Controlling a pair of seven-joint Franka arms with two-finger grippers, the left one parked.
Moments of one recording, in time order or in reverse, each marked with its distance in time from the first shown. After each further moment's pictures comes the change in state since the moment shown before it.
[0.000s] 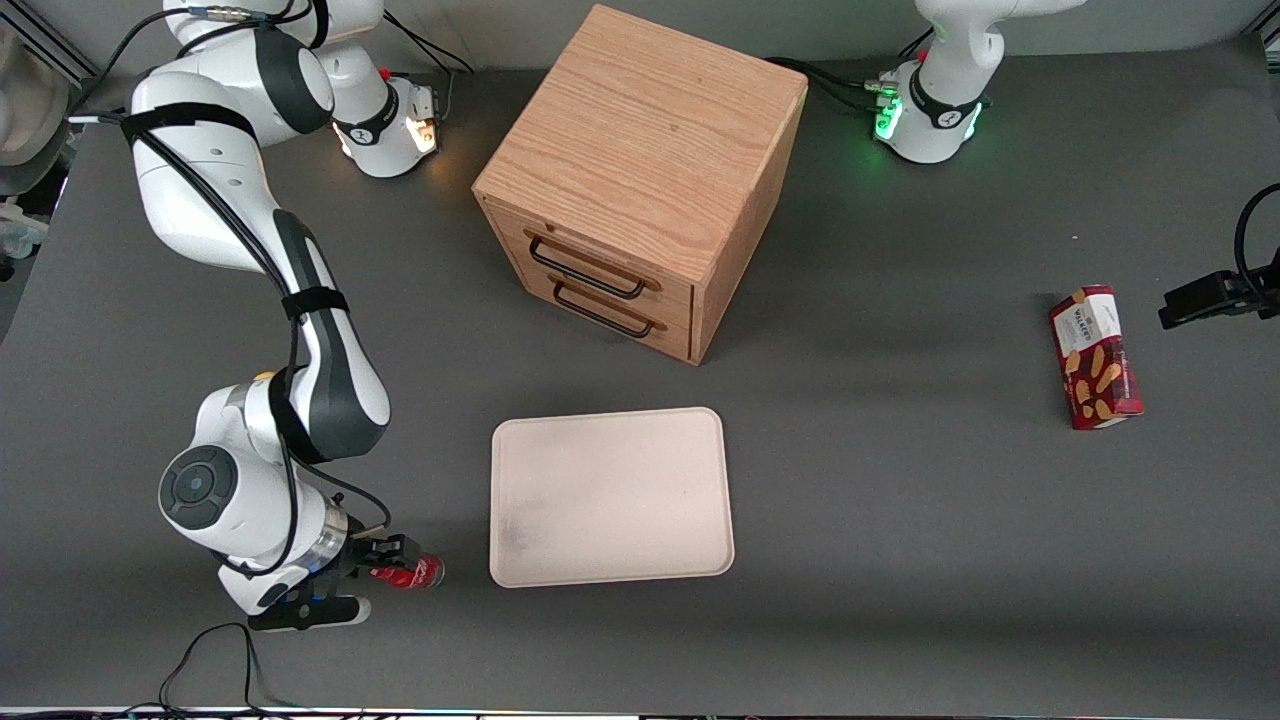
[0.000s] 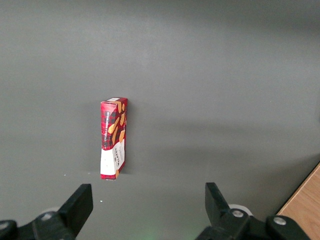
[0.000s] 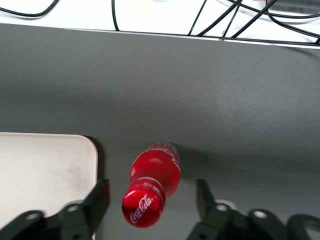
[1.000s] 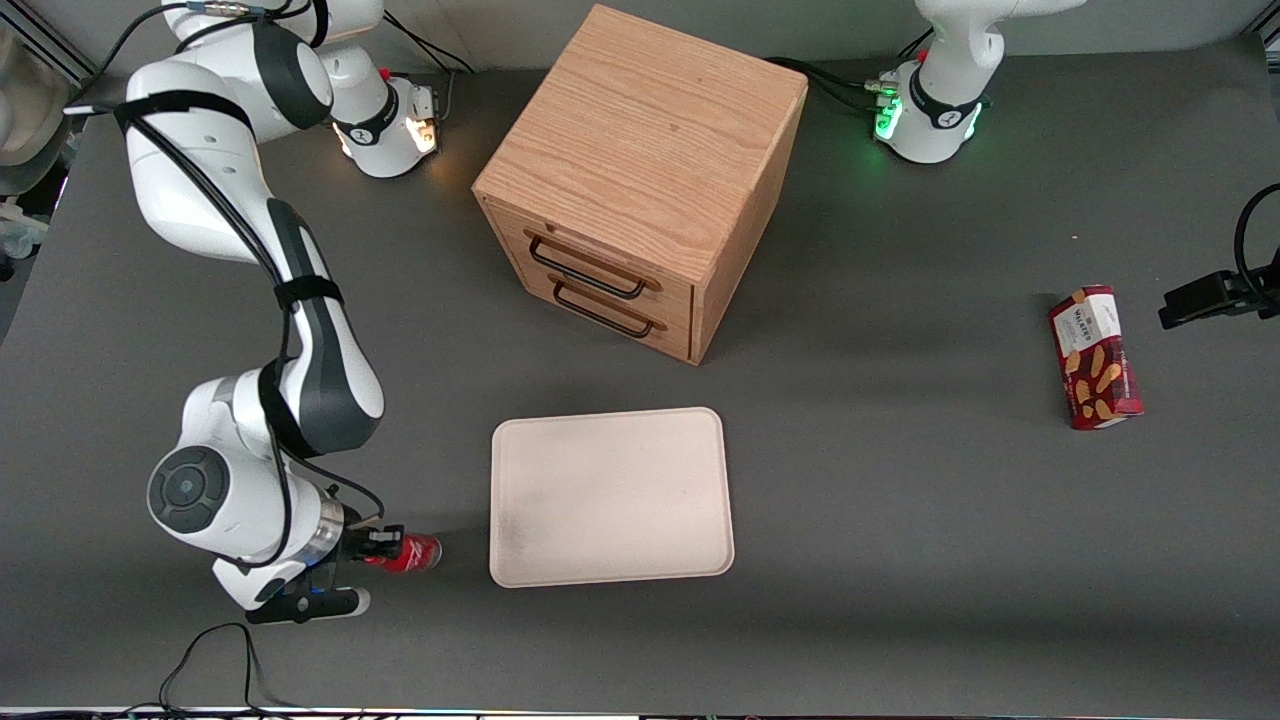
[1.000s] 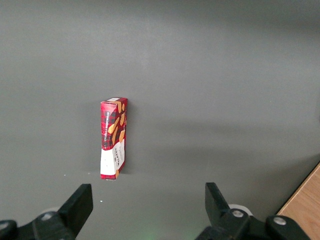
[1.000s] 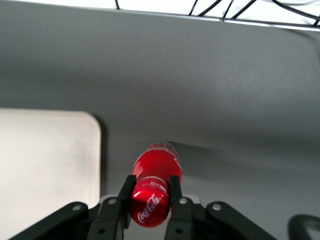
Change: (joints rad) arm 0.009 -0.041 0.009 0.041 -0.009 -0.180 -0.003
